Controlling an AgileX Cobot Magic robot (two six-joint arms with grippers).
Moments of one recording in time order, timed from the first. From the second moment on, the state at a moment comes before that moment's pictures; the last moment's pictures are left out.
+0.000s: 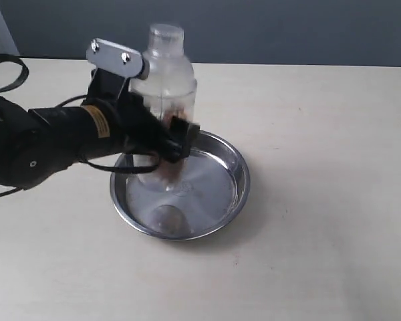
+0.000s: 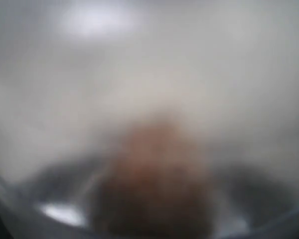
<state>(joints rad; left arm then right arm) -0.50 1.55 -0.73 0.06 -0.23 -0.20 0.20 0.00 0.00 0.06 0.24 0.12</state>
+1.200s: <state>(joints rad) -0.55 1.42 -0.69 0.16 -0.38 -0.29 0.20 0.00 0.00 0.06 0.24 0.12</state>
